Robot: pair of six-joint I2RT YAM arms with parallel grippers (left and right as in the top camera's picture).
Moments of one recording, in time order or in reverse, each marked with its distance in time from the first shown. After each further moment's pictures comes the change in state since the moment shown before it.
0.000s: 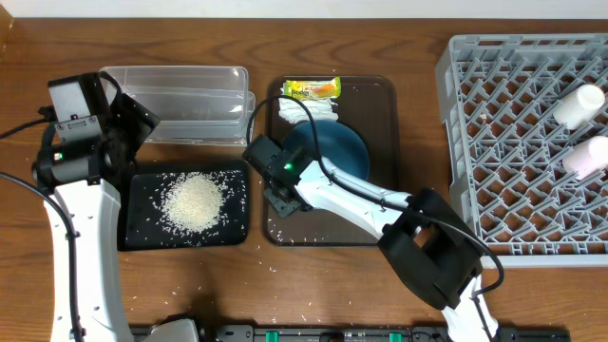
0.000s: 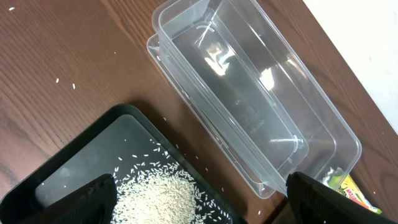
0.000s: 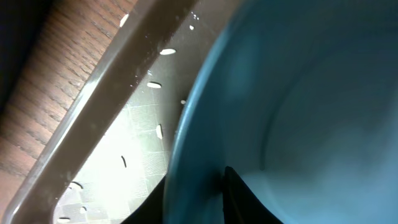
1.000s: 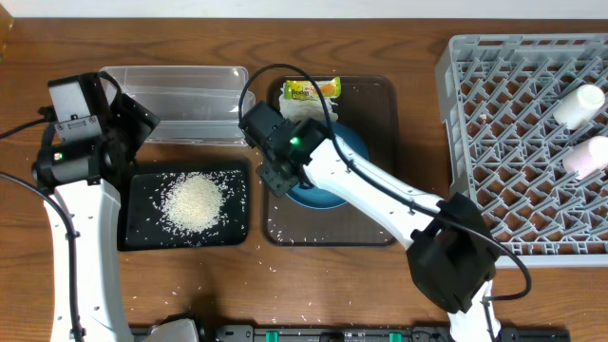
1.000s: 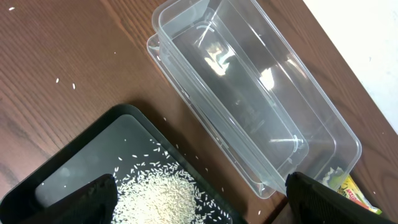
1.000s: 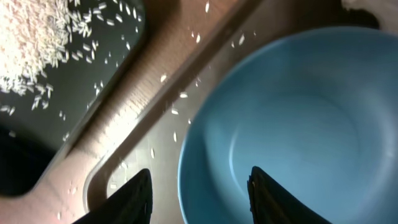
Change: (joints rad) left arm 0.000 0.000 0.000 0.000 0.000 0.000; right arm -0.032 -0.058 0.187 -0.137 -0.045 -0.095
